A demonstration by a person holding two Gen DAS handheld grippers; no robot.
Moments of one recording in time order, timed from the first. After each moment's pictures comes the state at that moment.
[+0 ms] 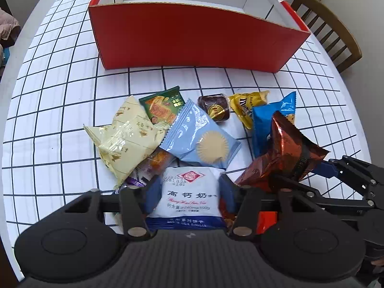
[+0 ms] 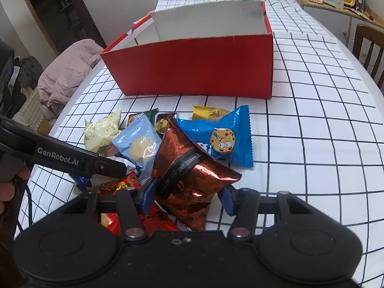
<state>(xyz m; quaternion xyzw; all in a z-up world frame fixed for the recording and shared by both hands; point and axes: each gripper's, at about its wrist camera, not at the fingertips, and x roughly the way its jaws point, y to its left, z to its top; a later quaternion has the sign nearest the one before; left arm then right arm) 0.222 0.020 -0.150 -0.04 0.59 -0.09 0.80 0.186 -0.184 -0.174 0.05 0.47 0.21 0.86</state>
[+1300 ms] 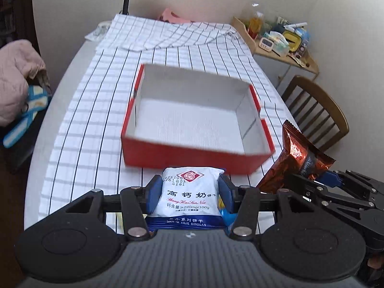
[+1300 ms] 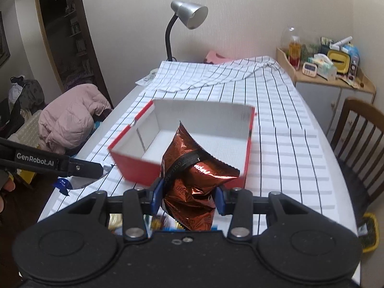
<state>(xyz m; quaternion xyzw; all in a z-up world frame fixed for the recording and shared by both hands) 0.243 0.027 -0.014 -0.09 0.46 -0.05 0.88 0.237 -0.201 -0.051 0.01 0.35 0.21 0.91</state>
